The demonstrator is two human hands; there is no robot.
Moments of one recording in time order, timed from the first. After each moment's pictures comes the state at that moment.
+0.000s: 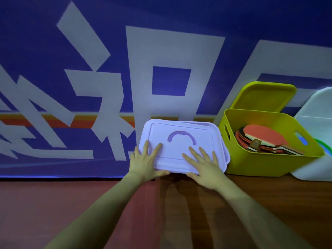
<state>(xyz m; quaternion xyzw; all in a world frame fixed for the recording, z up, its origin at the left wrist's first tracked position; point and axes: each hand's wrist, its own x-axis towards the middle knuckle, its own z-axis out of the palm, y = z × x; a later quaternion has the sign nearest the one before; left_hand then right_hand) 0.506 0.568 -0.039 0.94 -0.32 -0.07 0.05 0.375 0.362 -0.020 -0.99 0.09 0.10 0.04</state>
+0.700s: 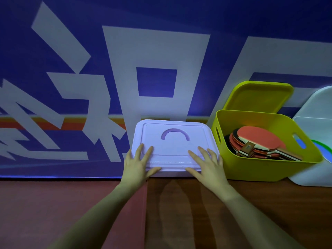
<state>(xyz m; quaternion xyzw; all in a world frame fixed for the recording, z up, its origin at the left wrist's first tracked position) 0.496 0.540 -0.048 0.94 -0.30 -0.03 0.14 0.368 0.315 -0.024 -0.98 0.17 -0.01 0.02</state>
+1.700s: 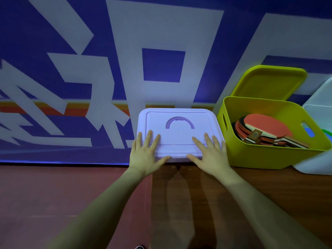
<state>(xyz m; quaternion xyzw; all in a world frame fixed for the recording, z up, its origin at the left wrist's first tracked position) 0.483 0.536 -0.042 0.95 -0.31 -0.03 0.06 0.375 0.324 -0.031 -0.98 0.21 0.02 0.01</state>
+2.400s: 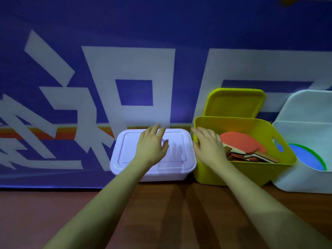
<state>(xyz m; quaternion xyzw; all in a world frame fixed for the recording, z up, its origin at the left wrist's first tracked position) 0.456 0.416 0.062 0.92 -0.34 0.09 0.18 0.366 0.236 0.053 -0.97 0.15 -0.18 0.09</state>
